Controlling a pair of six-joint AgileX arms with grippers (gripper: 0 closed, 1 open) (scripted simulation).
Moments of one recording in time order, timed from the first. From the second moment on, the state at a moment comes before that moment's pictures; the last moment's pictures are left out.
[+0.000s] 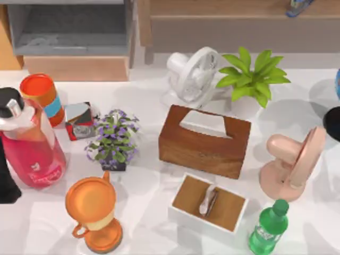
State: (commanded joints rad) left arm 0.00 0.00 0.00 0.00 0.00 0.00; right arm 0.00 0.00 0.00 0.00 0.00 0.00
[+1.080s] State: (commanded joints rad) left arm 0.45 1.18 0.55 0.57 0.19 0.96; right arm 0.00 0.00 0.00 0.00 0.00 0.00
